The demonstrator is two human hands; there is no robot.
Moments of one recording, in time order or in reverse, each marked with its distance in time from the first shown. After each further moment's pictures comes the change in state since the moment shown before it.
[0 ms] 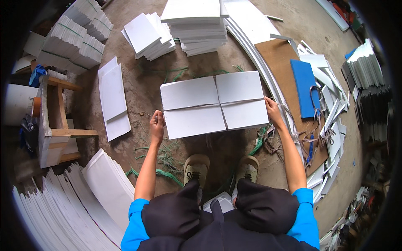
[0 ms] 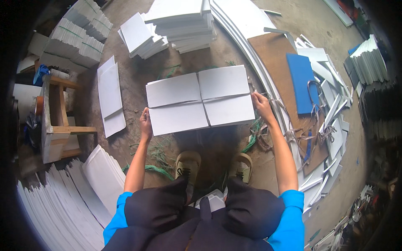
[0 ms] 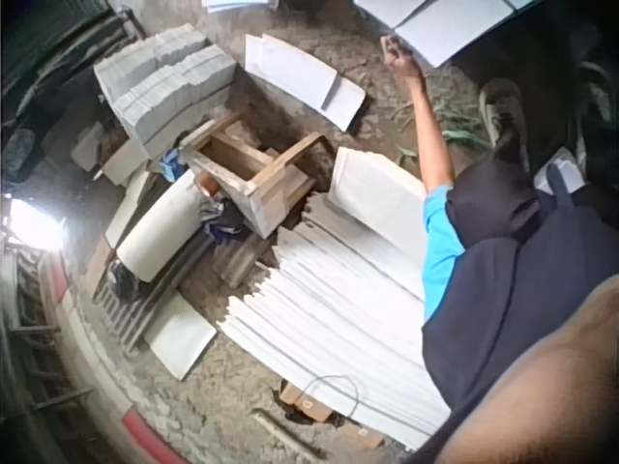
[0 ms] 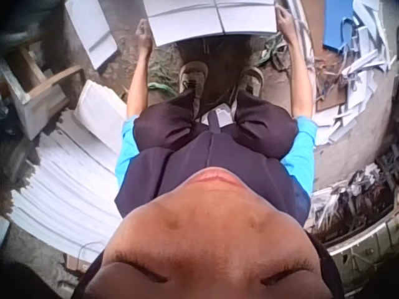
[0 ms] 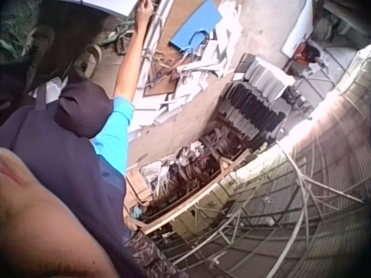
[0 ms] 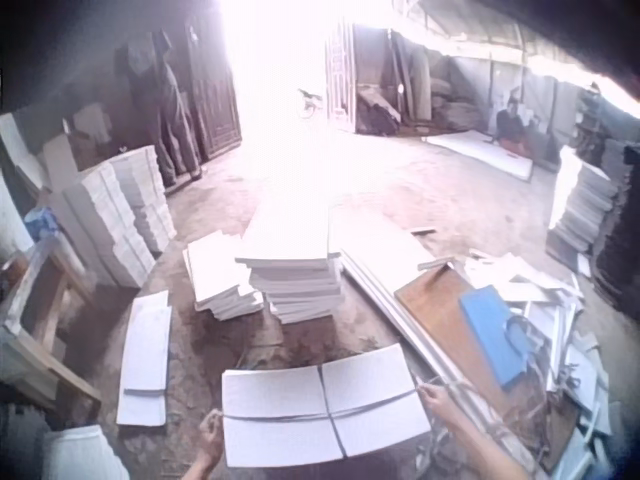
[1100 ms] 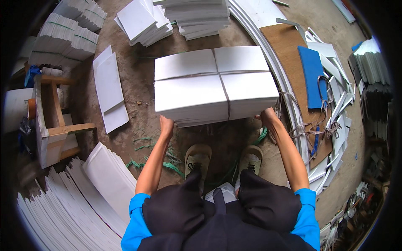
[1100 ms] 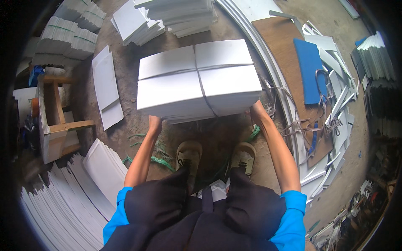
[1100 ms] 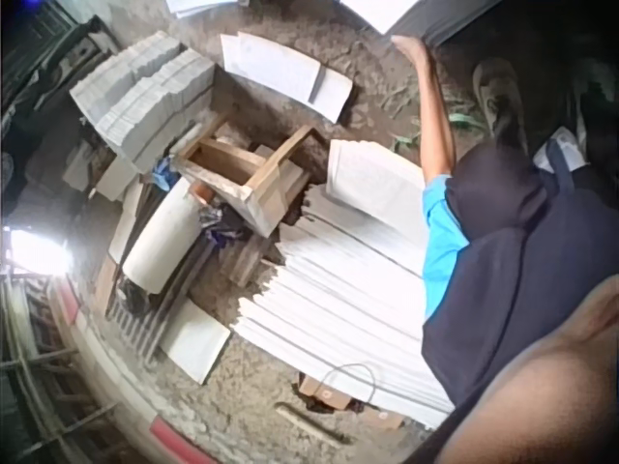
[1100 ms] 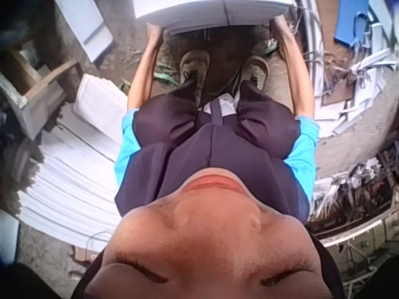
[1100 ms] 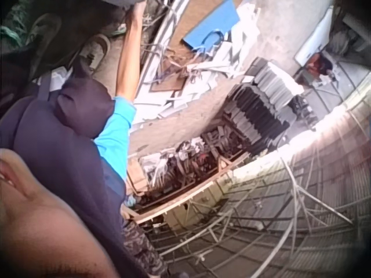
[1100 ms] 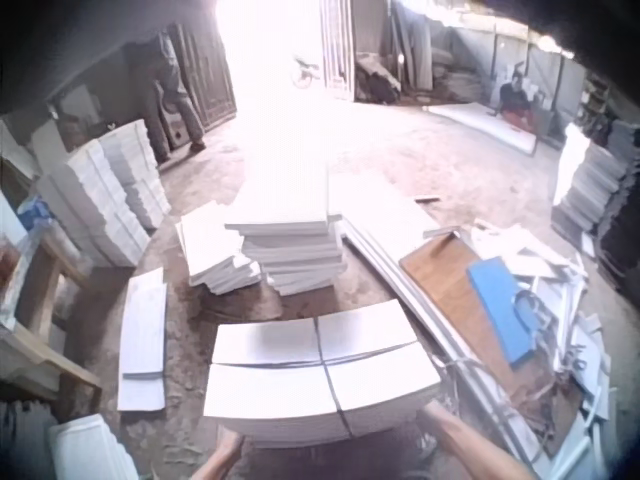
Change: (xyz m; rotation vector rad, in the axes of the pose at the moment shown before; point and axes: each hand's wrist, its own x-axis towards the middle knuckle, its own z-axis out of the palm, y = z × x) left_hand -0.021 -0.040 0.015 0.246 0.040 -0.405; right_hand -0.030 0.004 0.041 0.366 -0.045 0.705
